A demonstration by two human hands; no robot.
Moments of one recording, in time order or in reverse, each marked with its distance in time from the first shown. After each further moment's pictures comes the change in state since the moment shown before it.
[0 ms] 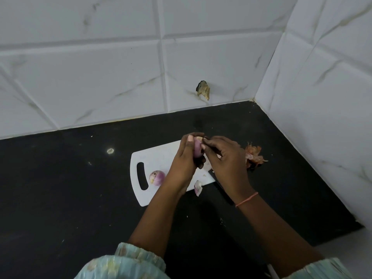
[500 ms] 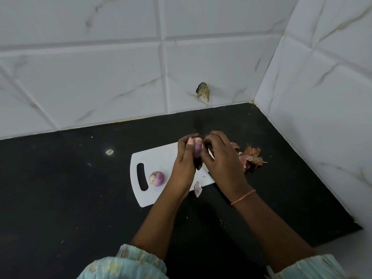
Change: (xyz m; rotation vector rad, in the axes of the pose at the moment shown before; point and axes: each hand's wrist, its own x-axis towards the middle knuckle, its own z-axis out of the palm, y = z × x) left_hand -0.008 -0.001 0.008 -0.019 0.086 0.023; right_hand 0.006 0.000 0.006 -0.156 -0.135 -0.073
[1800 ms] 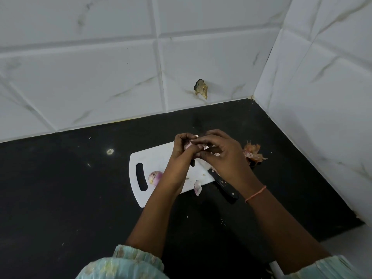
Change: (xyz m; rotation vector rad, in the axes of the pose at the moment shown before) left_hand 0.010 0.003 -0.015 0.010 -0.117 0.023; right_hand 0.007 0.003 -0.020 0.357 -0.164 0.083
